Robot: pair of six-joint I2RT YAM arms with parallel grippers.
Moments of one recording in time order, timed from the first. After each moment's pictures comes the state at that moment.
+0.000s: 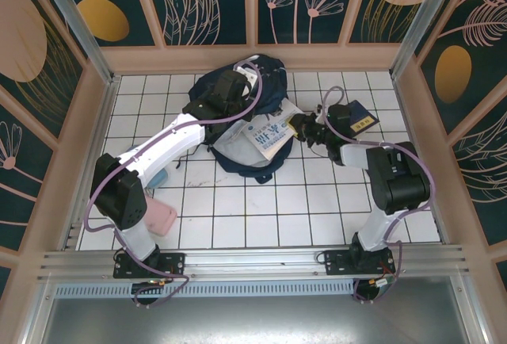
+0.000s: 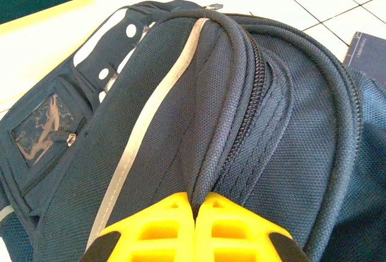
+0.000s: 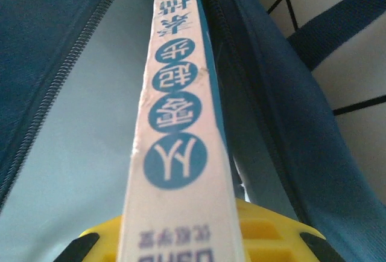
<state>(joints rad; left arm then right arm) -0.66 1.74 1.54 -0.38 -0.16 -0.10 0.24 1.75 0.82 0.53 -0.68 1.24</state>
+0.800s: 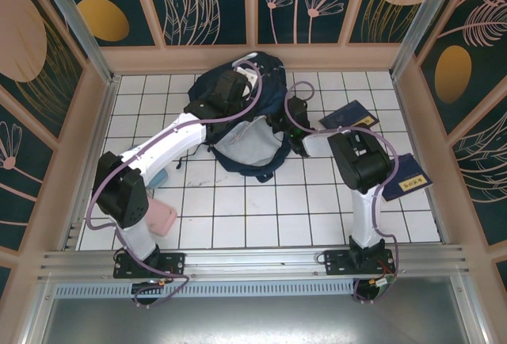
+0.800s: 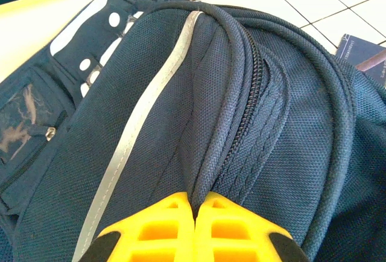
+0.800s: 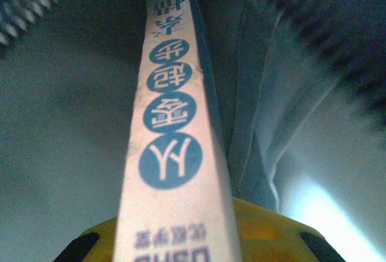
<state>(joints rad) -0.66 1.76 1.54 -0.37 -0.13 -0.14 0.49 2.06 1.12 0.68 -0.15 1.49</state>
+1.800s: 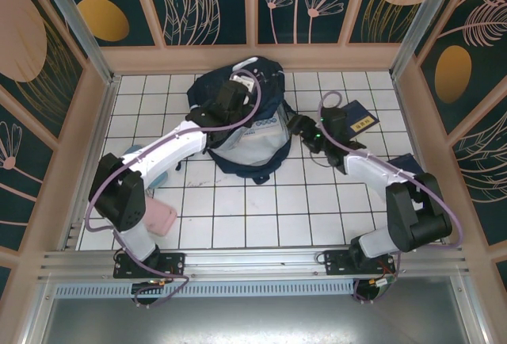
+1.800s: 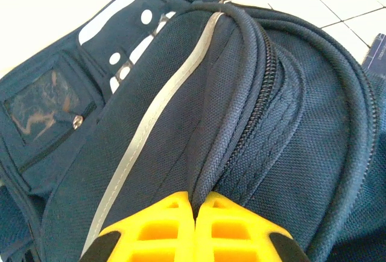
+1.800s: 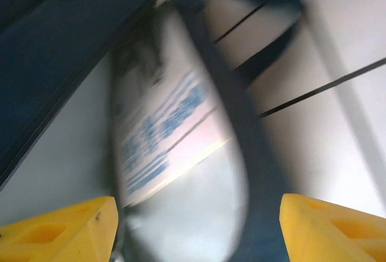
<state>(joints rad) -0.67 1.72 1.40 -0.29 -0.23 -0.20 0.32 1.45 0.79 0.07 -0.23 0.94</state>
